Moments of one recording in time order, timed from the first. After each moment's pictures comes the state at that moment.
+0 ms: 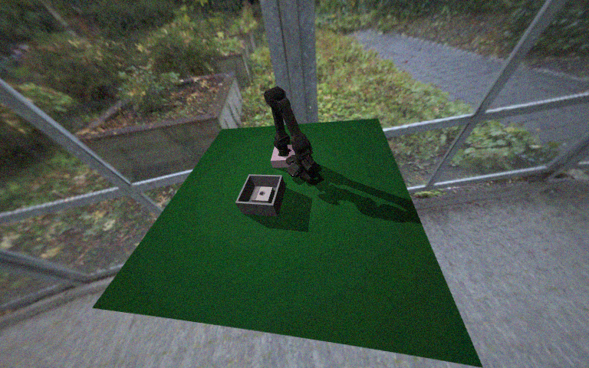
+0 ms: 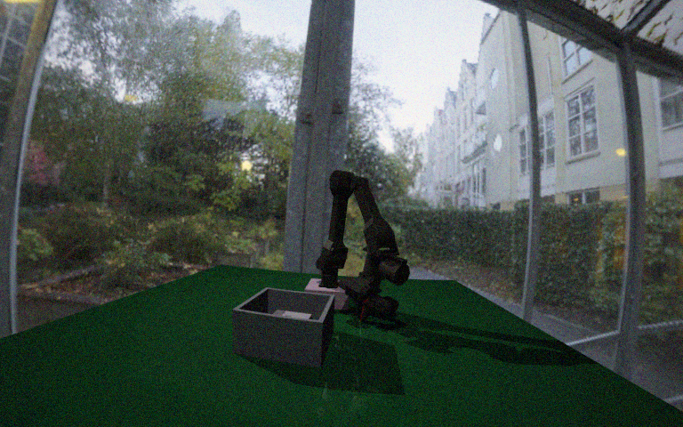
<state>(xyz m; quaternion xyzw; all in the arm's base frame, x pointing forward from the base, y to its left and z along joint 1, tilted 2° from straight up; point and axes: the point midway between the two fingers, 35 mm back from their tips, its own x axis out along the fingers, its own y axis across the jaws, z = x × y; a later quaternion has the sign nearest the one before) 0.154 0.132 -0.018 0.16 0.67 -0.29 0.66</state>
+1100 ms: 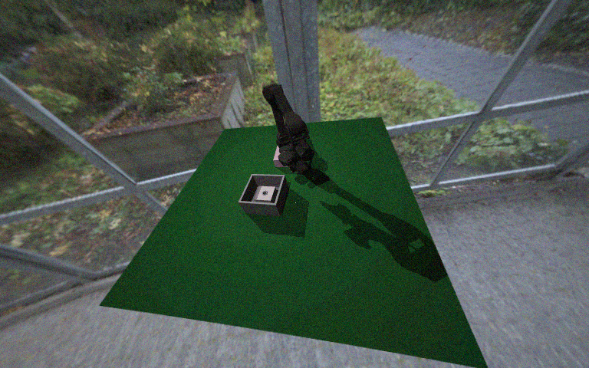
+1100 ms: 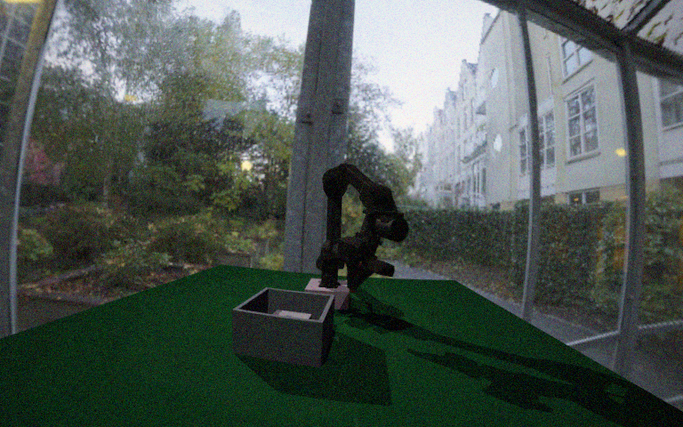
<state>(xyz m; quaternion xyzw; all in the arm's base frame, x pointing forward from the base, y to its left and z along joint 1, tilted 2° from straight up) 0.214 0.108 0.095 0.17 0.59 -0.33 0.72</state>
